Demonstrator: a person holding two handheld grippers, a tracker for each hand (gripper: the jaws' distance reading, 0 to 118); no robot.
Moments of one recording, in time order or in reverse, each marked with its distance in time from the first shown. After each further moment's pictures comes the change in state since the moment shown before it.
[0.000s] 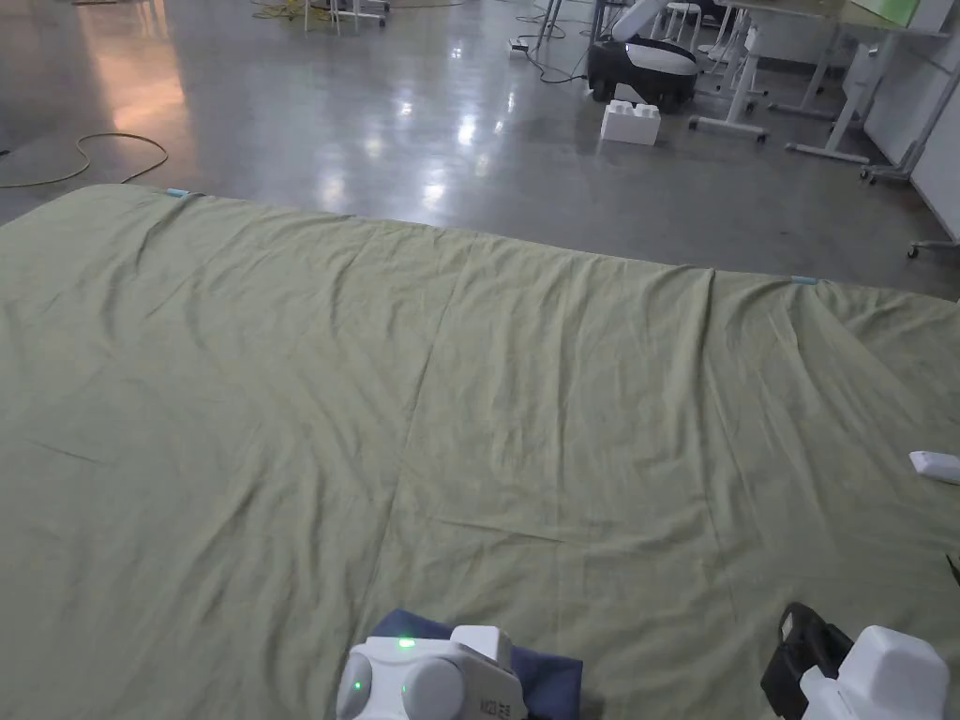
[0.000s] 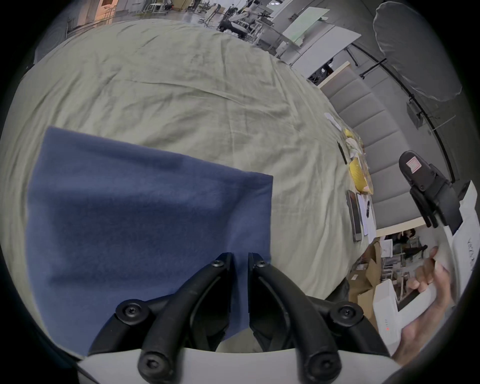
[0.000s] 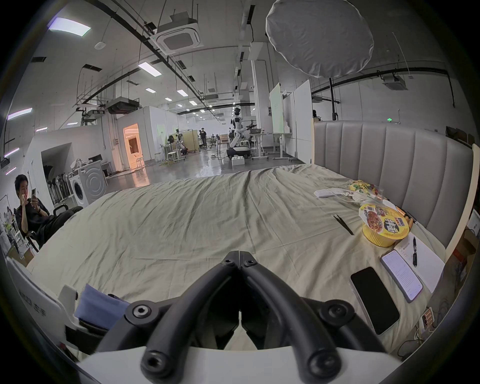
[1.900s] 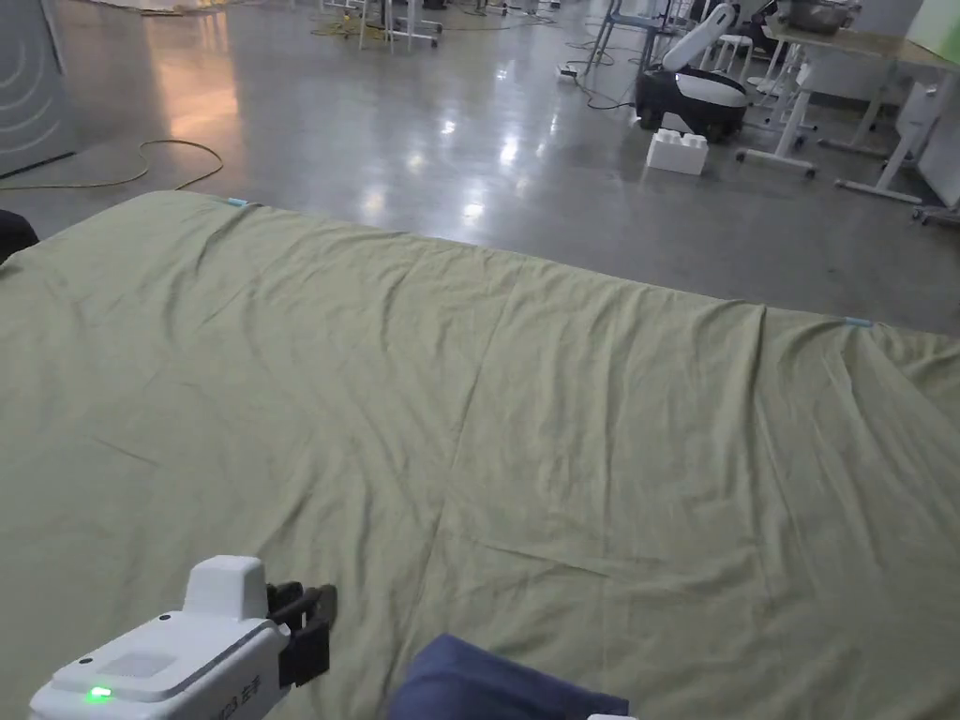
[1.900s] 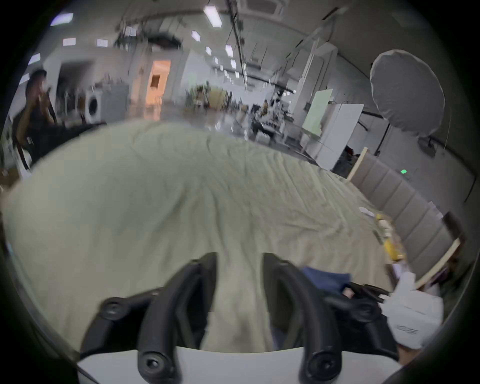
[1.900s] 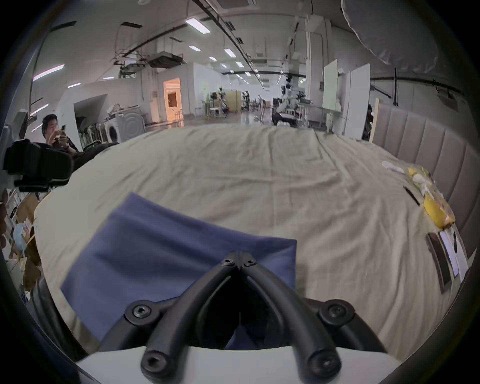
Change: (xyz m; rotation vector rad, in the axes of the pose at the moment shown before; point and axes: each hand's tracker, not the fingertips) left arm -0.149 -0.020 0.146 0.620 0.238 -0.002; right arm -0.154 -0.112 -0.033 -0.236 0.202 0.198
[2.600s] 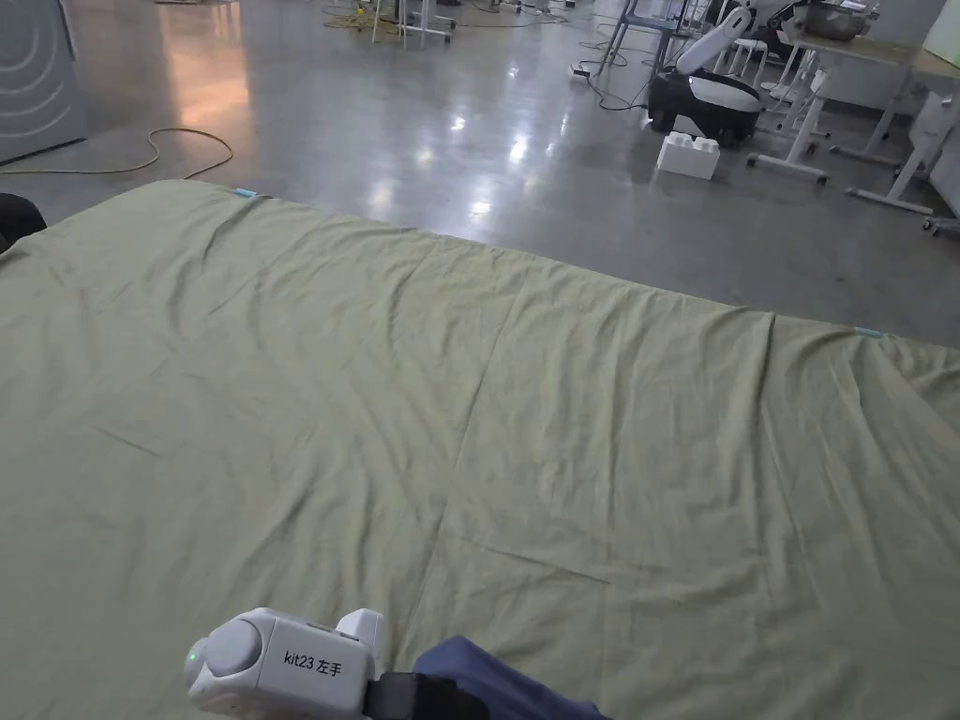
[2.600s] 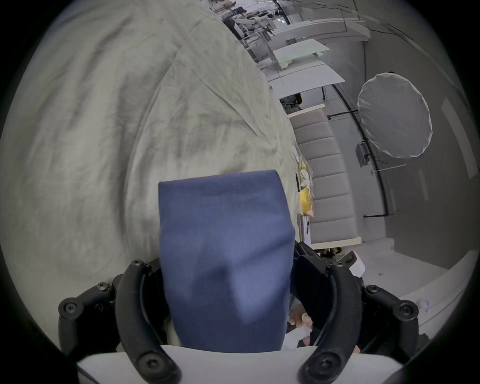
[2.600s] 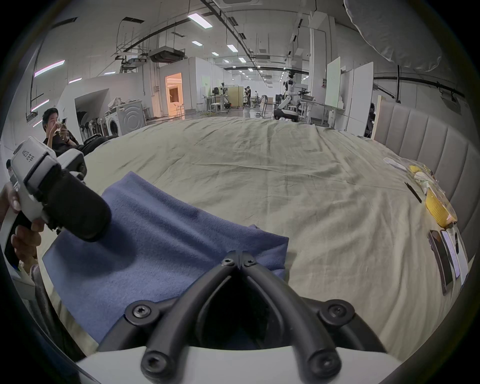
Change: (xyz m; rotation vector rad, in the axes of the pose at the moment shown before) left arm -0.011 -0.026 -0.132 -0.618 -0.630 0.331; right arm 0.014 -0.014 -0.003 -0.013 0.016 0.022
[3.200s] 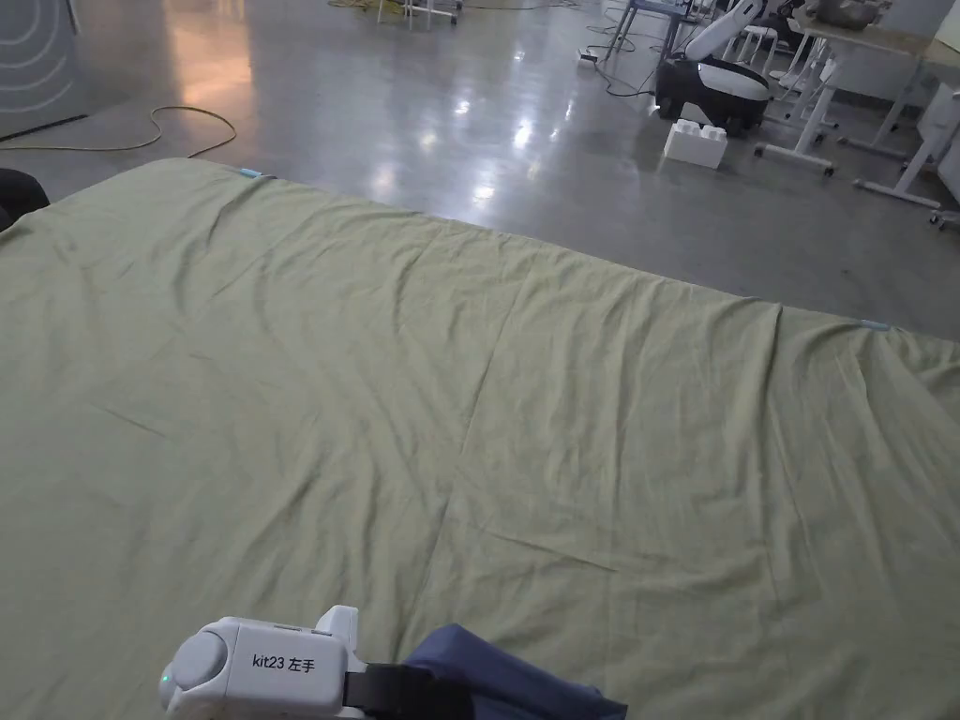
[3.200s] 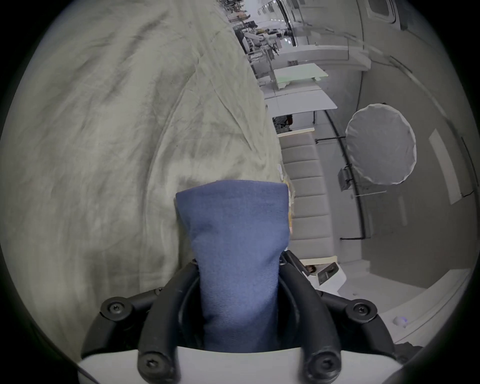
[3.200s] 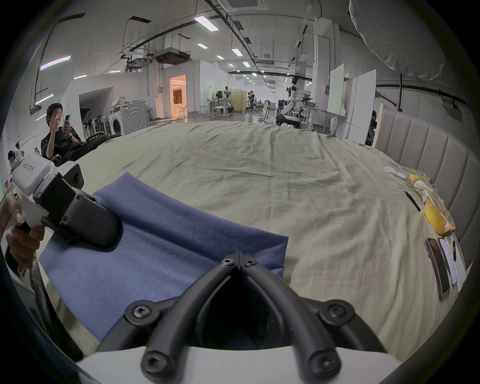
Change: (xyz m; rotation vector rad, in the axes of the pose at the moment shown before) left arm -0.028 -0.021 0.020 0.107 -0.147 0.120; right arm -0.006 0.000 0.005 0.028 -0.002 0.034
